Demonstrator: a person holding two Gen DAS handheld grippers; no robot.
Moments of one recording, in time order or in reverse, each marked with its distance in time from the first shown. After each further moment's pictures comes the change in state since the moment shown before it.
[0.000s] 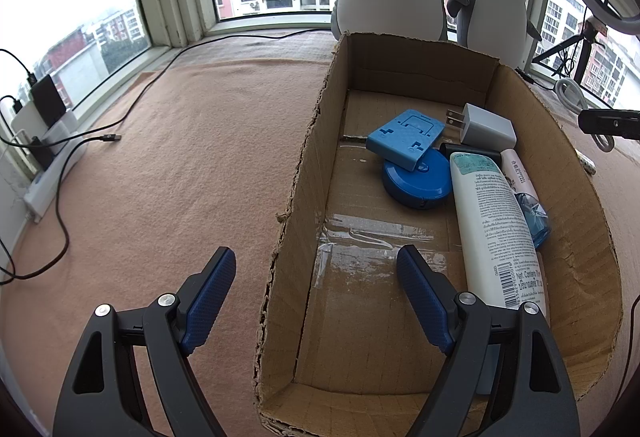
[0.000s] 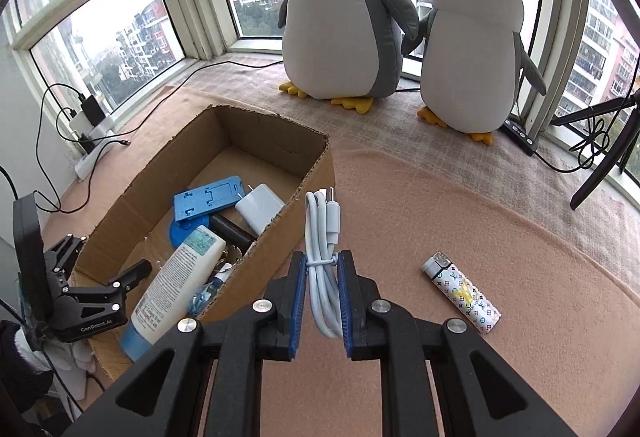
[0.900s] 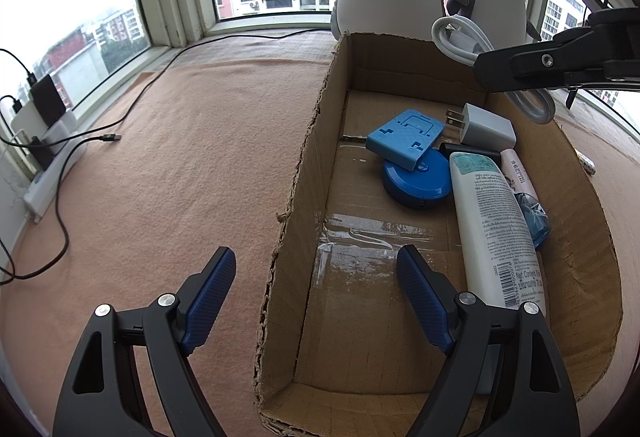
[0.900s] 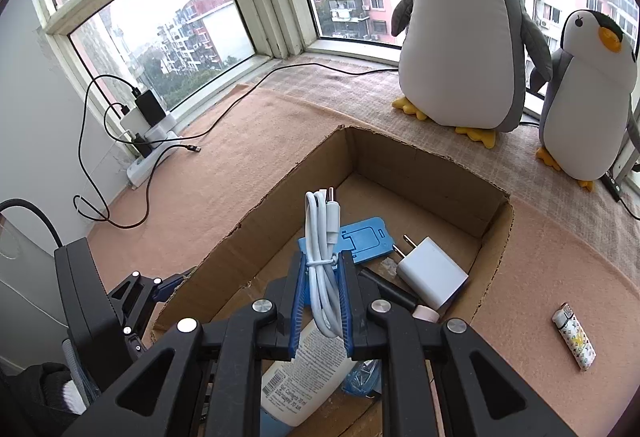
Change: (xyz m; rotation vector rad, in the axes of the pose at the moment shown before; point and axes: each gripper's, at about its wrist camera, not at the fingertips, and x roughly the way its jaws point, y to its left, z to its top) left arm 0.000 0.000 0.000 0.000 0.000 0.000; right arm 0.039 0.089 0.033 -0.054 0.018 0.130
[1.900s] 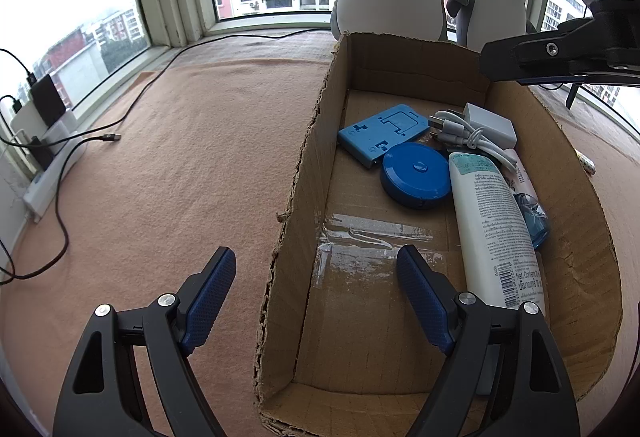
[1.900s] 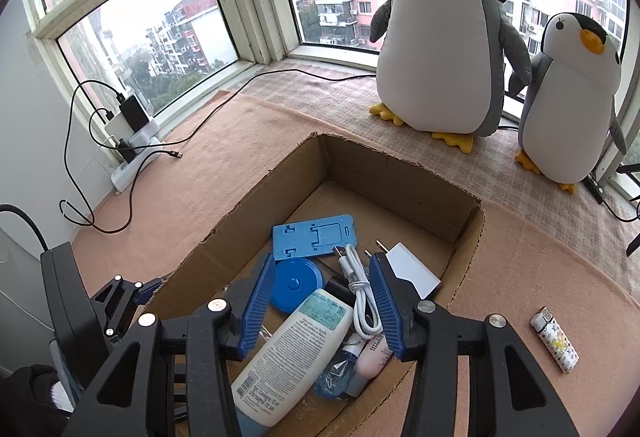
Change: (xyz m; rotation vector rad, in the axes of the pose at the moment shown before) left arm 0.000 0.001 0.000 0.000 0.000 -0.001; right arm -0.006 -0.015 0.001 -0.001 -0.019 -0.047
